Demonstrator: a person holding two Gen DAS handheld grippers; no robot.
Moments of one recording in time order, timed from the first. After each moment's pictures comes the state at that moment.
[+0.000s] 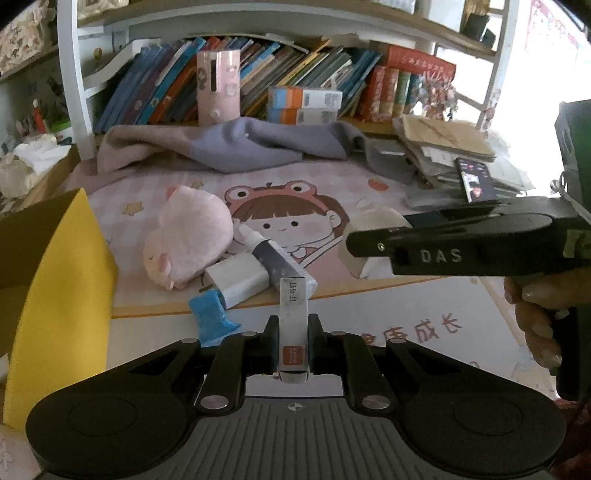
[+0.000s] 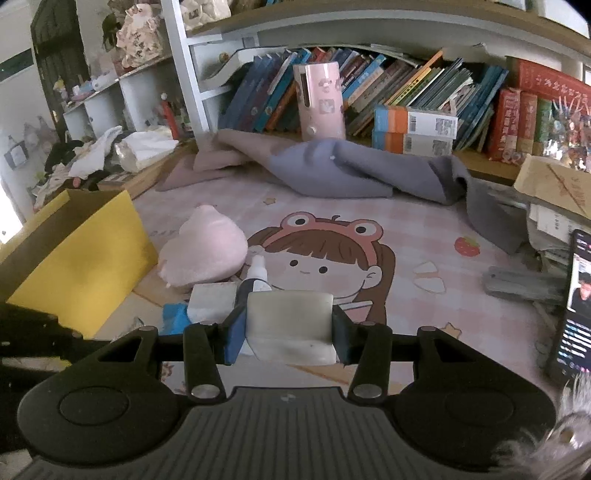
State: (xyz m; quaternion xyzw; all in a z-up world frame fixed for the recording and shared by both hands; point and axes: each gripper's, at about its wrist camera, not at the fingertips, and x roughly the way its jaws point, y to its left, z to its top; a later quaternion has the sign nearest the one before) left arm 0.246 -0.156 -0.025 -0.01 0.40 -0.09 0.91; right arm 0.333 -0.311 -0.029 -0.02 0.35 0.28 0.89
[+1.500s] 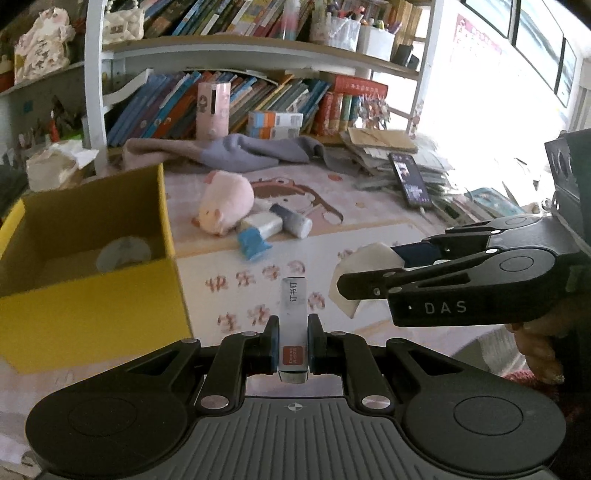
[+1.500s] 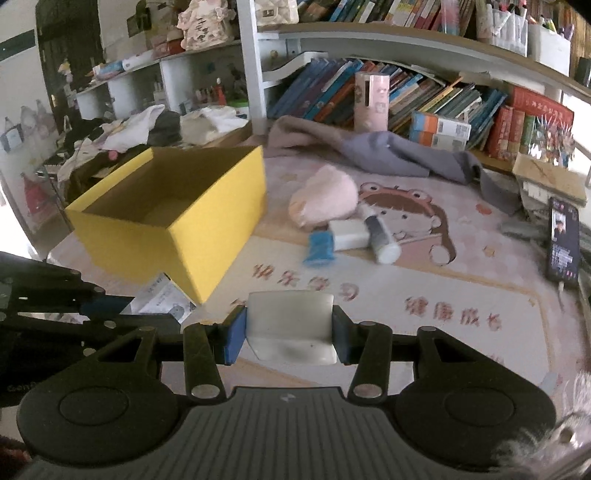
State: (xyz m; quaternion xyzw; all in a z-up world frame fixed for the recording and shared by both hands) left arm 0.083 -0.033 -0.004 0.00 0.35 -0.19 0.92; right arm 0.122 -0.196 -0.003 -0.04 0.35 0.23 0.90
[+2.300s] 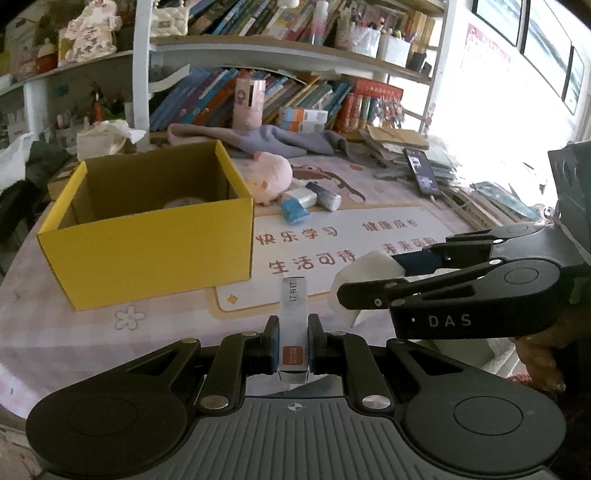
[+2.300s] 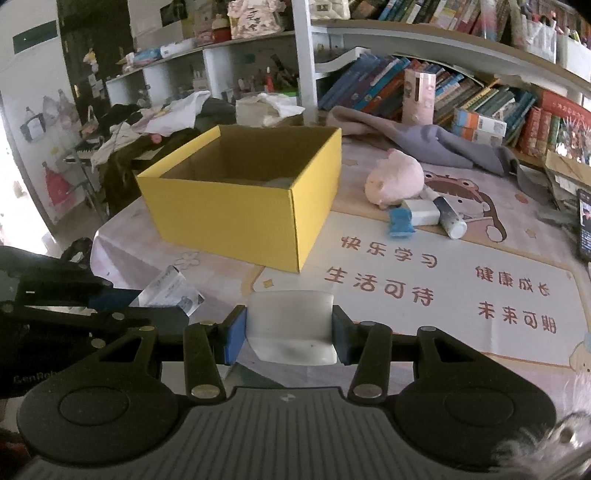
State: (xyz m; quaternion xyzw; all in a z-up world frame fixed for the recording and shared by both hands) left arm 0.013 0.033 -0.005 -0.01 0.35 -0.16 0.92; right arm 0.050 -0.124 -0.006 -0.05 0.35 0.26 0.90
